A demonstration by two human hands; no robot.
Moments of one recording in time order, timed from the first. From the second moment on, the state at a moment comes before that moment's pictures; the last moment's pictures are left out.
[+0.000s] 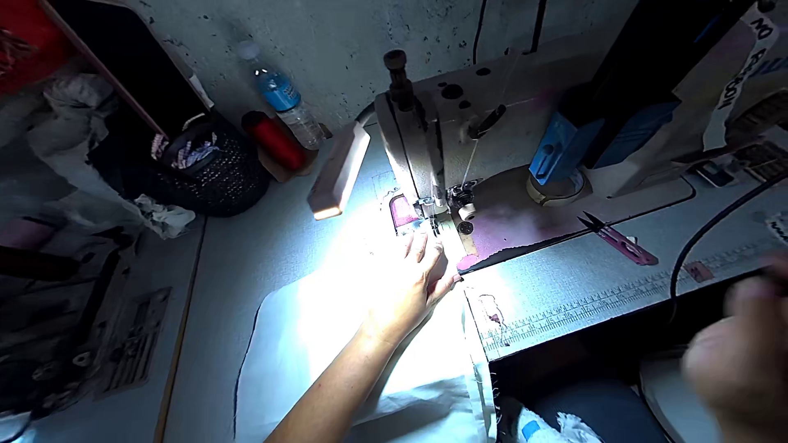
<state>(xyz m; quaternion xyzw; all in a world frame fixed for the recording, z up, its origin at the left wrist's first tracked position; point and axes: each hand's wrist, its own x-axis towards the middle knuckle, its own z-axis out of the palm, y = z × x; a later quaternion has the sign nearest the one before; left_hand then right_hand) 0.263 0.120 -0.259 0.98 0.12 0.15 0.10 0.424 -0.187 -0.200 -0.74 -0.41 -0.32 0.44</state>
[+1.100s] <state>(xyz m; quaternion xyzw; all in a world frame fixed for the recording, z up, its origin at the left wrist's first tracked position) 0.177 -0.020 -0.177 0.87 0.42 0.20 0.17 0.293 -0.142 -0.296 -0.64 -0.28 0.49 0.52</state>
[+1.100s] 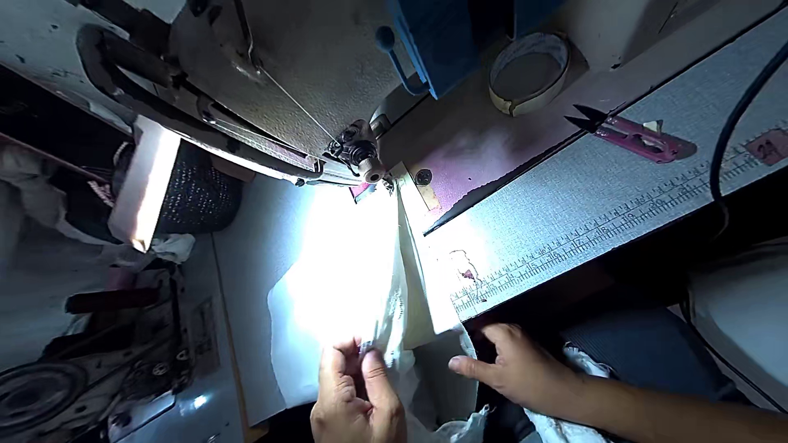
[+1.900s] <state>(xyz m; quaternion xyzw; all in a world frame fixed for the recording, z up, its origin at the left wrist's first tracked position) 0.140 -0.048 -0.161 0.96 0.20 -0.02 -0.20 0.280 -0.175 -0.290 -0.48 -0.36 0.66 0.45</state>
